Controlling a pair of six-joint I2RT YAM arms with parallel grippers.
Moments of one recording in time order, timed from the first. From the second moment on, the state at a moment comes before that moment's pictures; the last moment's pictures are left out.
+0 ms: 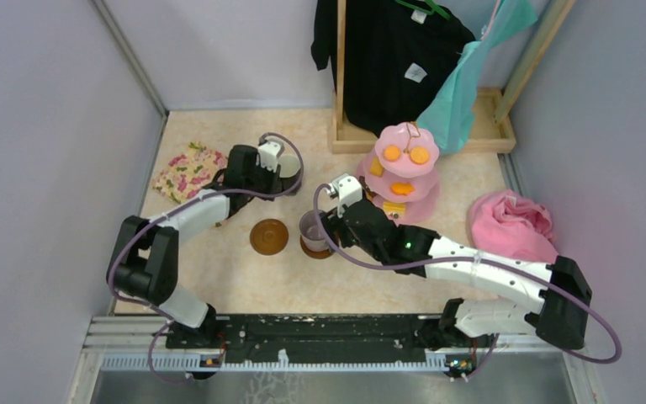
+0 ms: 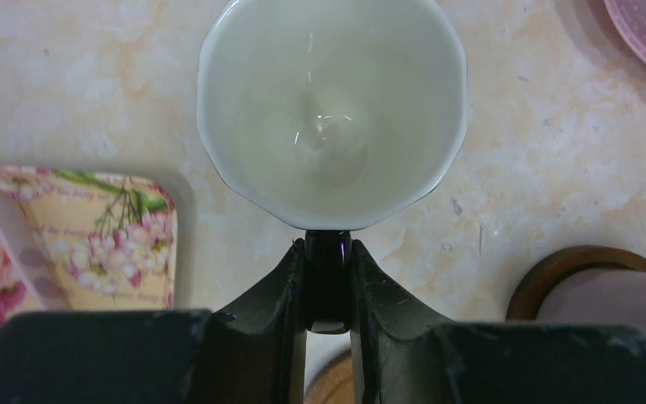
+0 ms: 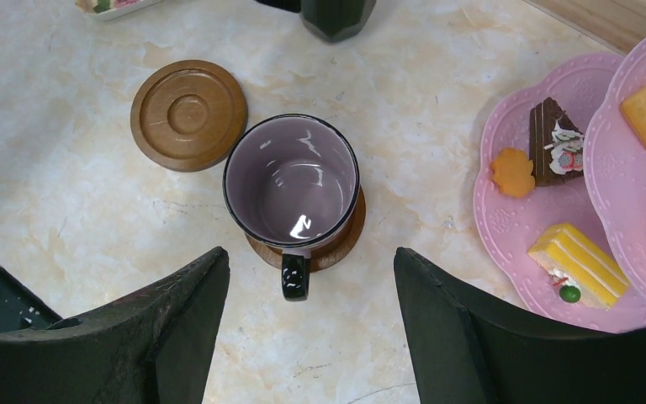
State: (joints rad) left arm -0.35 1.60 0.96 0.00 0.16 0.08; right arm 1.08 1.15 0.87 -0.23 0.40 0.24
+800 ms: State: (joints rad) left arm -0.49 1.27 0.64 0.09 -0.18 -0.12; right arm 1.08 1.13 0.86 -0.24 0.40 0.24
